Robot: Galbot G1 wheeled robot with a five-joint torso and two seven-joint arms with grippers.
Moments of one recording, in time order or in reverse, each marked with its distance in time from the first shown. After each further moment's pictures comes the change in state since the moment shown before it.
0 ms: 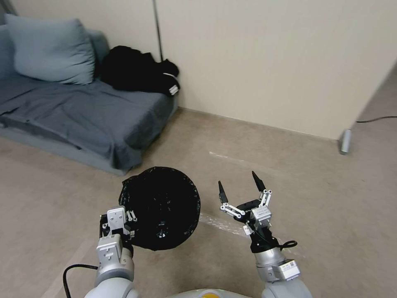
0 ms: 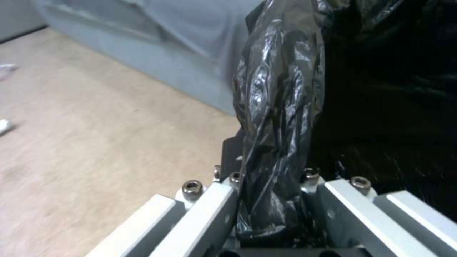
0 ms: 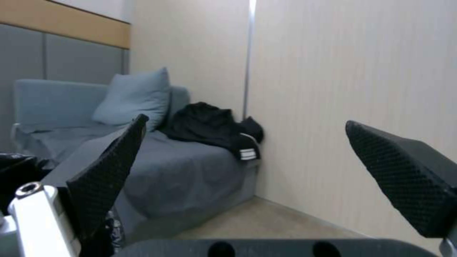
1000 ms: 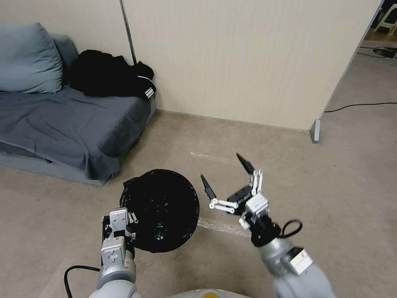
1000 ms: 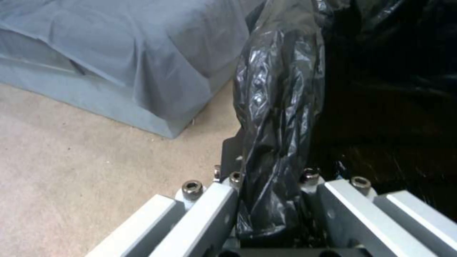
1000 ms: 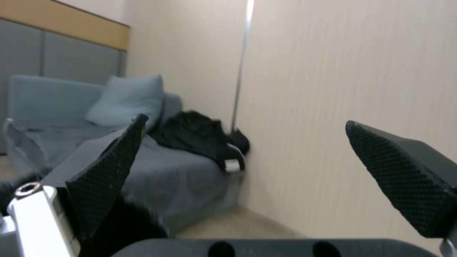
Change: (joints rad) left arm 0.008 -0.007 0.011 0.008 0.050 -0.019 0.010; right arm -0.028 -0.059 -0.038 0.135 -0.005 -0.075 -0.106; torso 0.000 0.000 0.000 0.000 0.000
